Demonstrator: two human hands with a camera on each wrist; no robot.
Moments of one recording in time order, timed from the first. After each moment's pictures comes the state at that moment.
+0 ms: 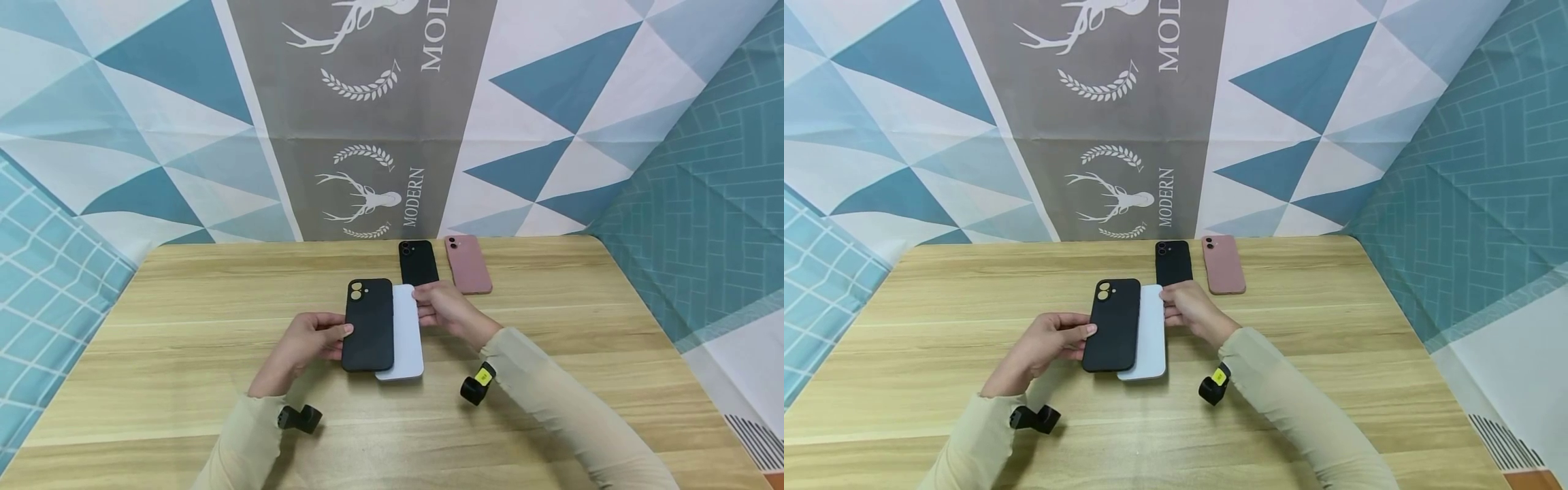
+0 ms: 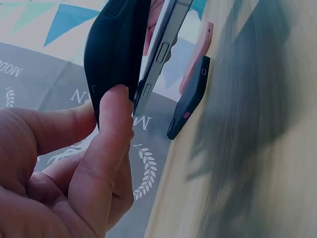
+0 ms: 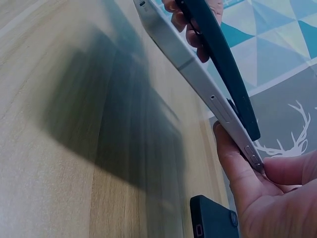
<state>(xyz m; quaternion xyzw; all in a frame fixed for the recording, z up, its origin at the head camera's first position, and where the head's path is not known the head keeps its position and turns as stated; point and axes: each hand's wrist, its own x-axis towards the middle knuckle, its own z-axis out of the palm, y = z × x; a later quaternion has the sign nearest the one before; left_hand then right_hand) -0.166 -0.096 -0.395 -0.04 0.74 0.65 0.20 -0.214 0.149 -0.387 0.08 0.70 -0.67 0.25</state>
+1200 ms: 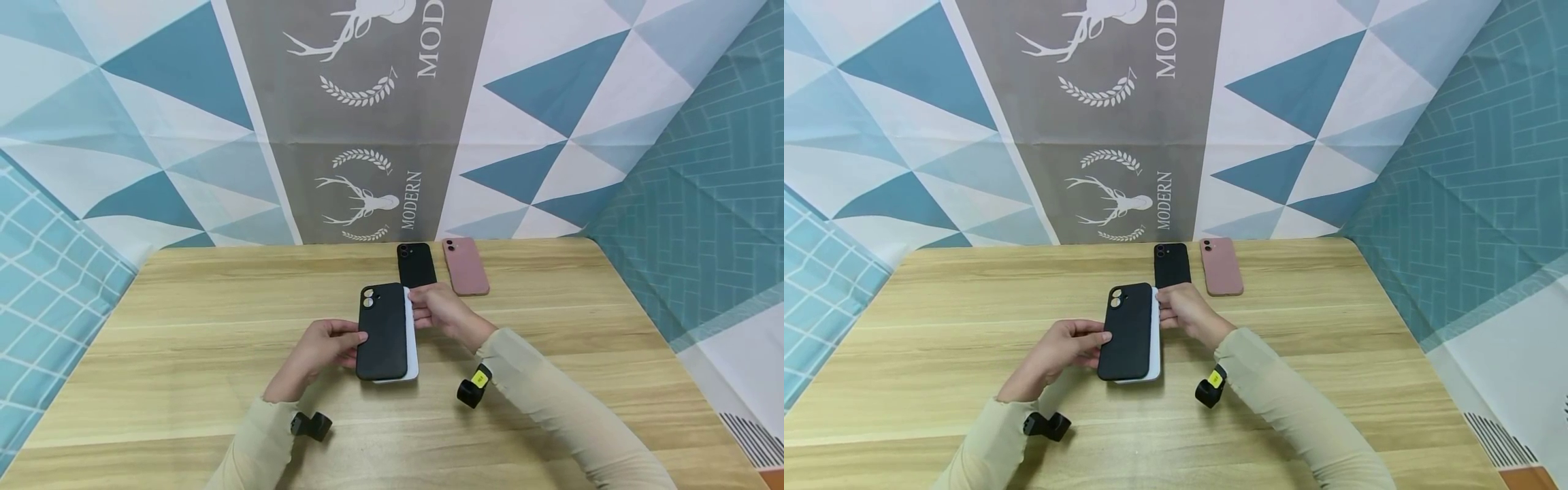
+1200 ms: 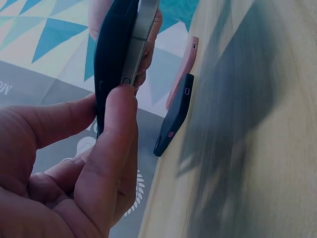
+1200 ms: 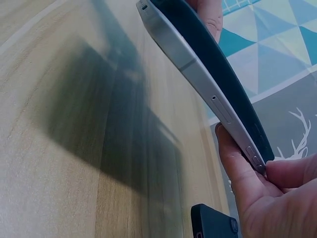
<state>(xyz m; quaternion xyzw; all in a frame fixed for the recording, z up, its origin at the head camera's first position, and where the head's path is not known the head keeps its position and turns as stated) -0.159 -0.077 -0.404 -0.01 0.73 0.65 0.21 -0.209 0.145 -0.381 0.07 0.68 -0.68 0.25</state>
